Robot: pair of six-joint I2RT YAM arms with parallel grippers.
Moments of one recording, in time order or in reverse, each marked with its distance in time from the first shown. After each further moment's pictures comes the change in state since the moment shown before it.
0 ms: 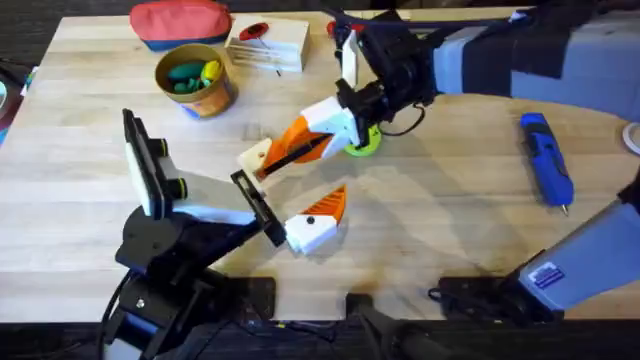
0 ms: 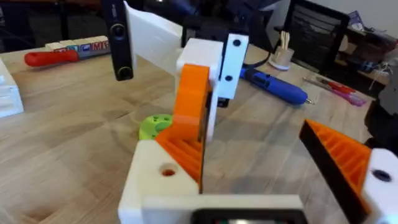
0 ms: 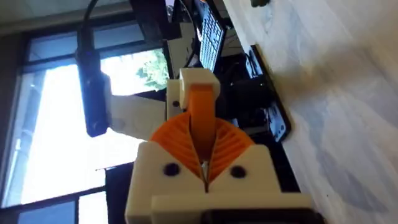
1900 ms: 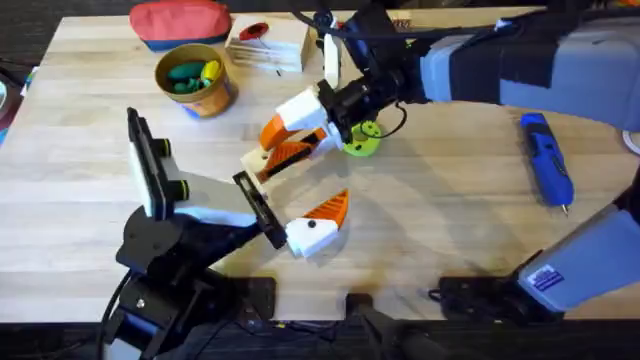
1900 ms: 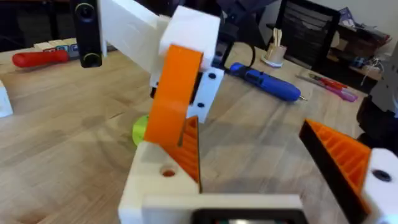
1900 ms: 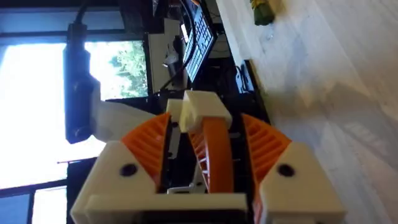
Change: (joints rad) left arm -0.006 0.000 0.000 -0.001 0.021 0.004; right arm 0.060 0.000 0.005 0.190 0.055 0.042
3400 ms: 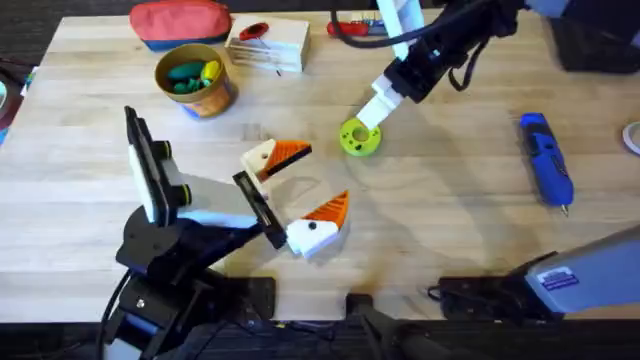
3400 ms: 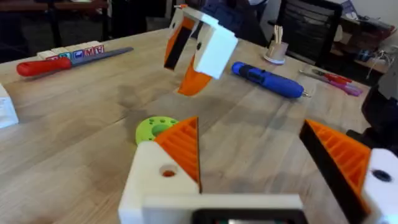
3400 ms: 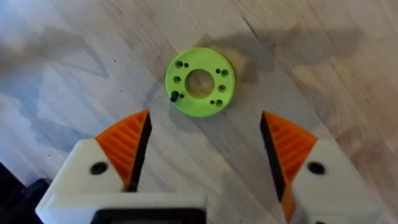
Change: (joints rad) left arm 0.000 0.000 0.000 -0.001 0.003 0.046; right arm -0.183 -0.141 0.276 -0.702 1.079 -0.914
